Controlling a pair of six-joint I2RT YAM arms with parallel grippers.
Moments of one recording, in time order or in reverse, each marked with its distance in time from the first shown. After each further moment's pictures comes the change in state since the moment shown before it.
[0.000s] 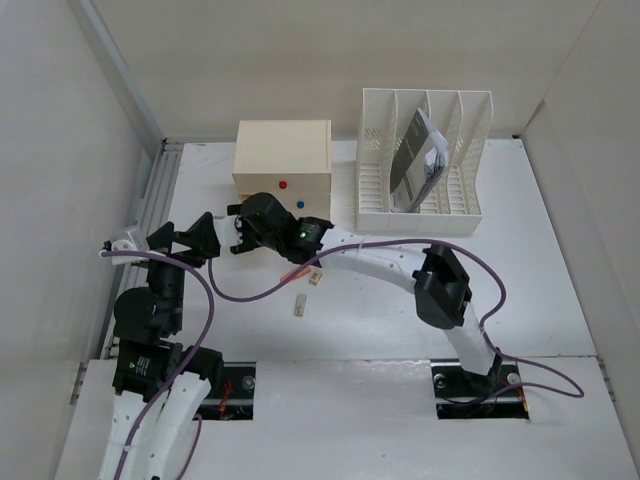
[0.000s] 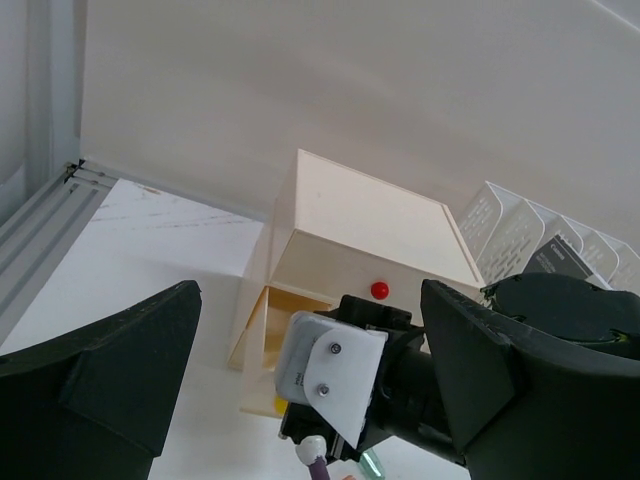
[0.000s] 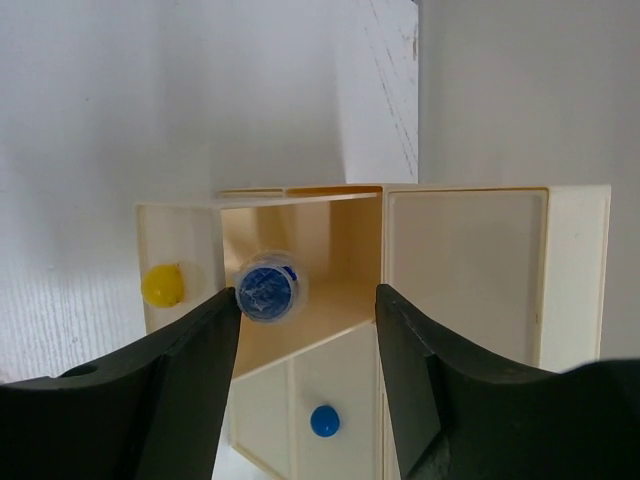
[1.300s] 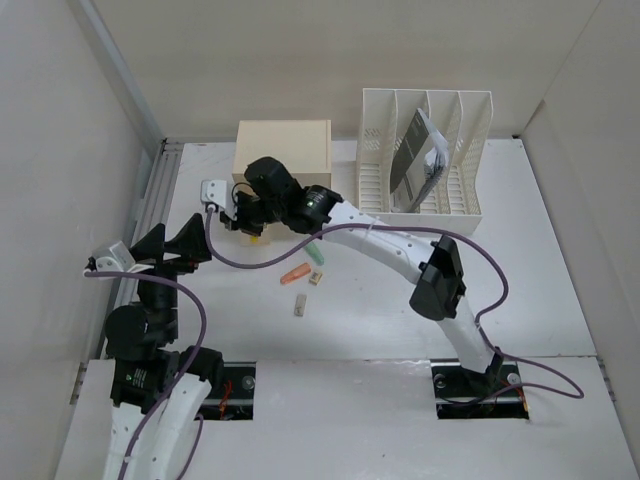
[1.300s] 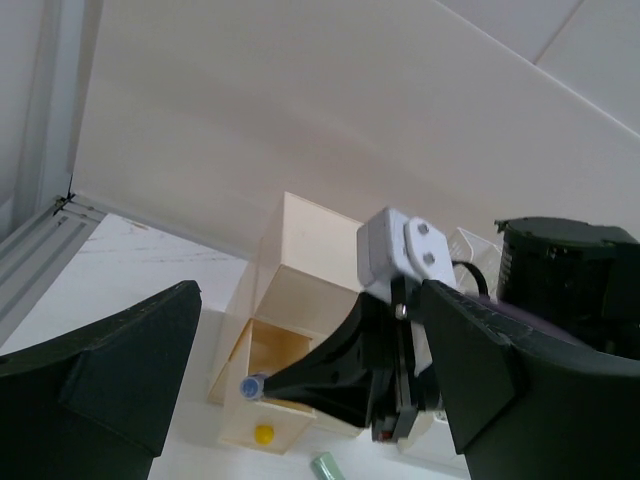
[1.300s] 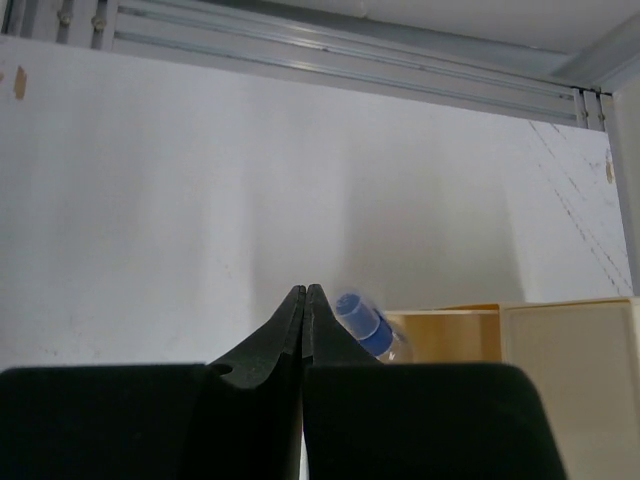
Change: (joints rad) left arm 0.005 -0.060 -0.001 0.050 -0.027 -0.032; right arm -0.065 0.047 0.291 -0.246 -0.564 0.400
